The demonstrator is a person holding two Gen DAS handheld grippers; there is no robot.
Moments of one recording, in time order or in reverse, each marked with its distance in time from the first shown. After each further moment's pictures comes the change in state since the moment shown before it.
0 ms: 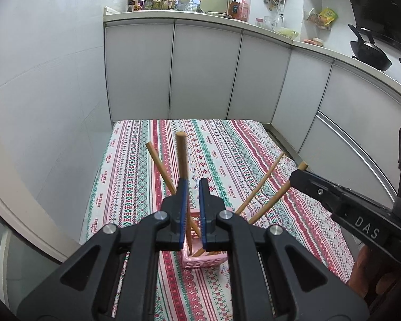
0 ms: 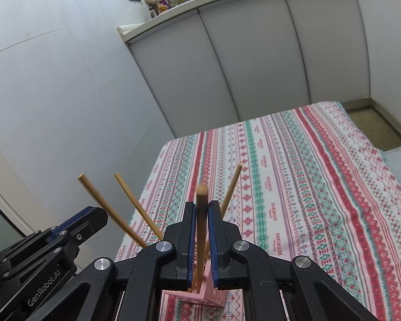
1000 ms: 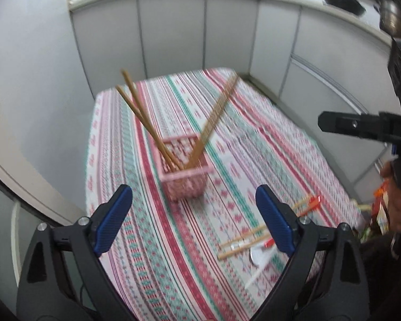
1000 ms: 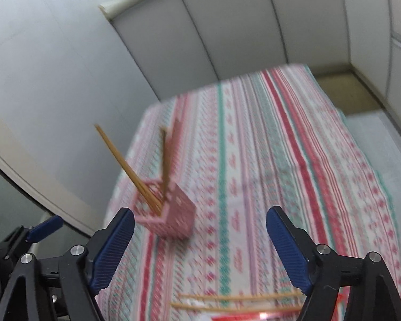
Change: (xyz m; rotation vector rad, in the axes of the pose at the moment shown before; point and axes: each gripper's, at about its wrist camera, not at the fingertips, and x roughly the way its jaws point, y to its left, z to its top) left arm -0.027 -0.030 -0.047 0.186 0.242 -0.053; right arm -0.074 -0.057 -0.017 0.057 0.246 -0.071
